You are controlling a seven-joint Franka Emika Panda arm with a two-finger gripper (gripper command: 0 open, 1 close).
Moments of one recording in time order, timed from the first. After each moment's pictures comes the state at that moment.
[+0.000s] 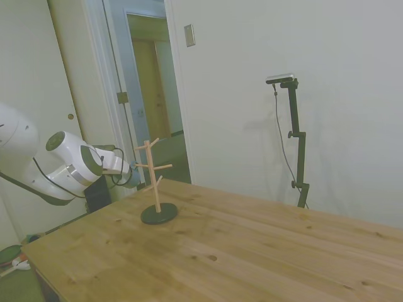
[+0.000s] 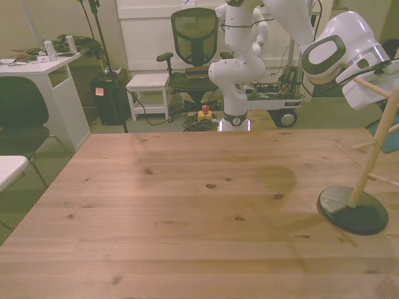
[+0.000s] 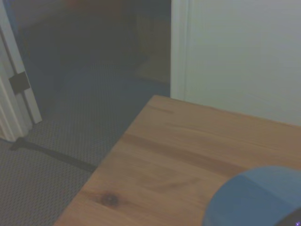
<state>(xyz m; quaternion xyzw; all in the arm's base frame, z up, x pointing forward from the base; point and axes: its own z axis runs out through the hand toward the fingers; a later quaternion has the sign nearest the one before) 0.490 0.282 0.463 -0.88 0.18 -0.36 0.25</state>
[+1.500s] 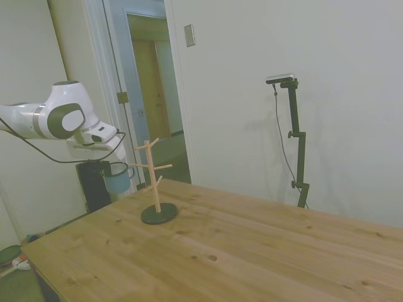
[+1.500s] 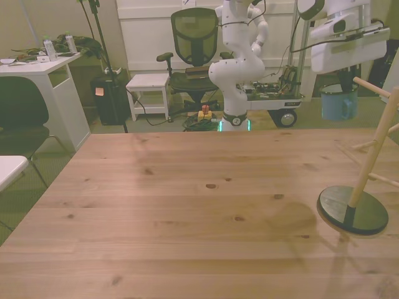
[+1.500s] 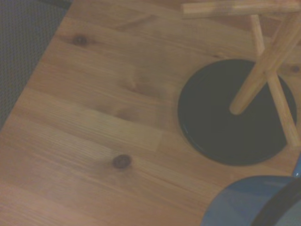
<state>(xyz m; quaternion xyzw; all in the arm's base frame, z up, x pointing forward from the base) 0.461 0.195 0.564 -0.96 0.24 -0.11 0.12</state>
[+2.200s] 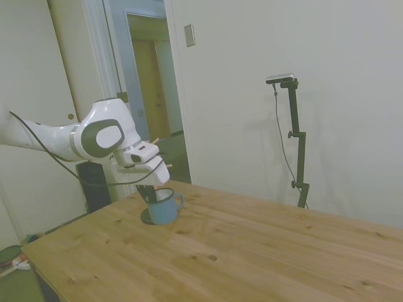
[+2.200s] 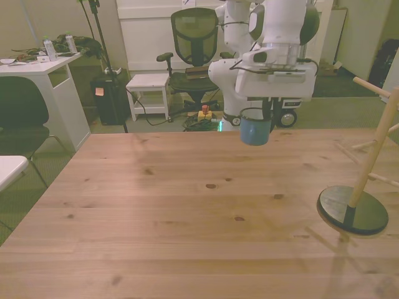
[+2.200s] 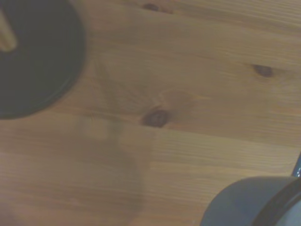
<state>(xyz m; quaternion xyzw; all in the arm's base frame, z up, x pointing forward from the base) 0.488 0.020 0.477 -0.93 0.35 -0.13 0.00</state>
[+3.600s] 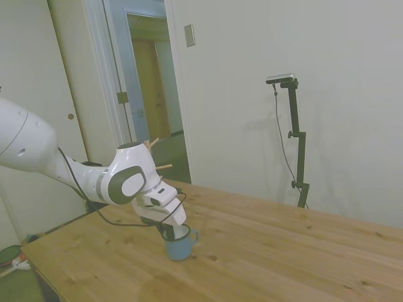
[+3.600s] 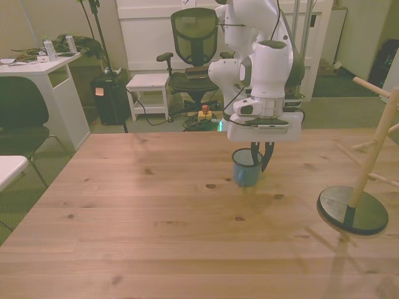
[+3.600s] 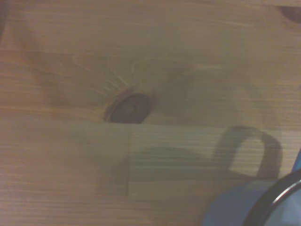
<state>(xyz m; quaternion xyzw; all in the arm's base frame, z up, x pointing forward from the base) 0.508 0.006 0.369 -0.92 0.38 -0.11 0.01</state>
